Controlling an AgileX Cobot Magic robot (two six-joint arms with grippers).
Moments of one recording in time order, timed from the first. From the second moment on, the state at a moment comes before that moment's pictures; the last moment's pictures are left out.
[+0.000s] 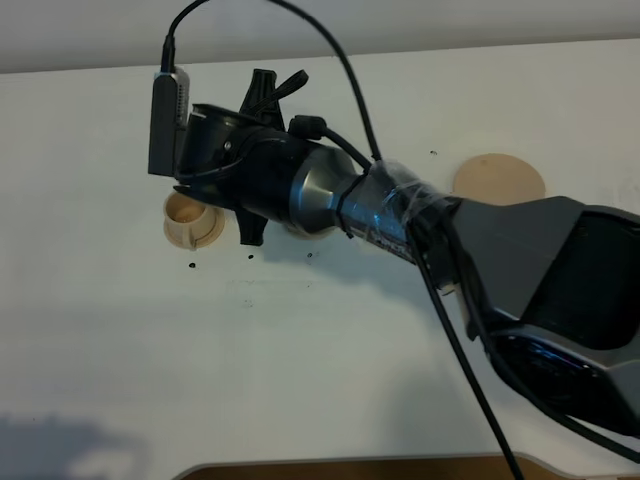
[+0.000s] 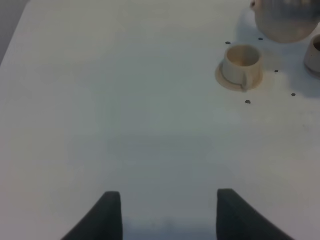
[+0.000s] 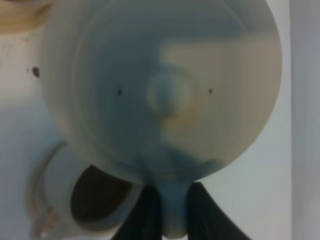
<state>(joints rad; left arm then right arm) 0.03 0.00 -0.51 -0.03 1.04 0.09 0.84 2.41 -2.09 -0.70 0.98 -0.23</state>
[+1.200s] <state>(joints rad) 0.03 0.00 -0.51 -0.03 1.04 0.09 0.87 2.49 -2.09 -1.01 0.98 -0.39</state>
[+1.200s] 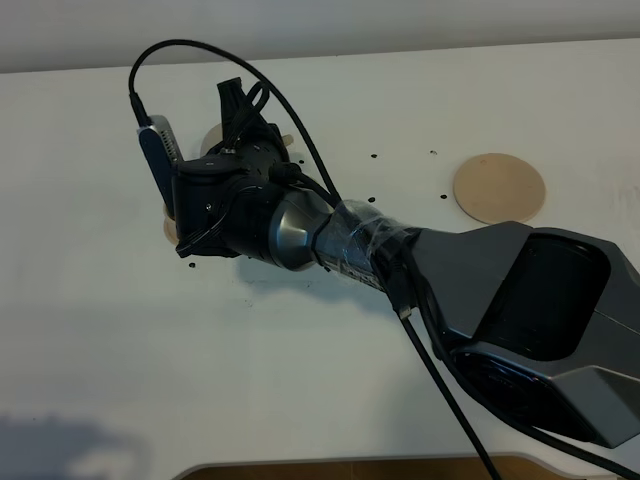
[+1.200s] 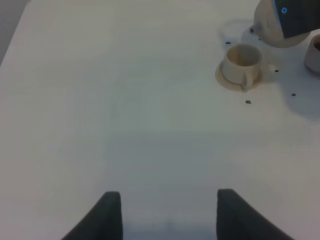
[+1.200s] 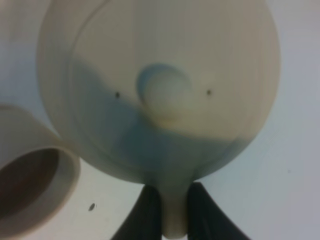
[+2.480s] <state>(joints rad) 0.03 0.00 -0.51 -0.03 1.04 0.09 0.91 2.52 -2.09 -1.20 0.97 -0.52</state>
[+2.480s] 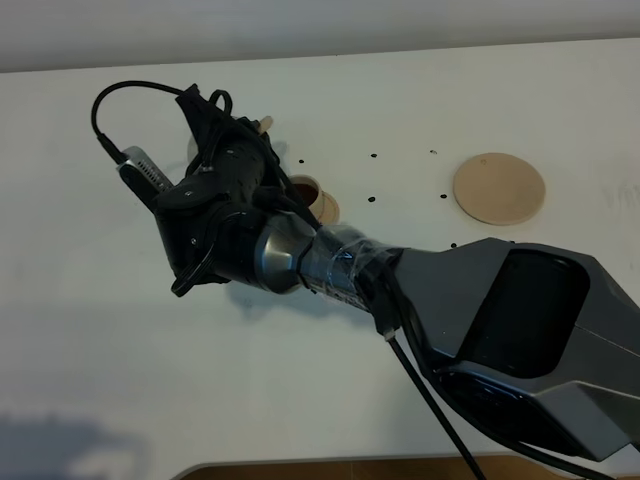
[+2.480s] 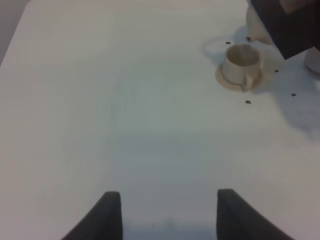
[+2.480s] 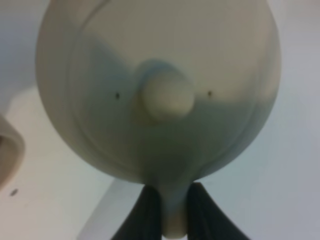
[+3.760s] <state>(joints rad) 0.03 0.00 -0.51 -0.03 1.04 0.09 0.93 2.52 -2.09 -1.37 0.98 -0.61</state>
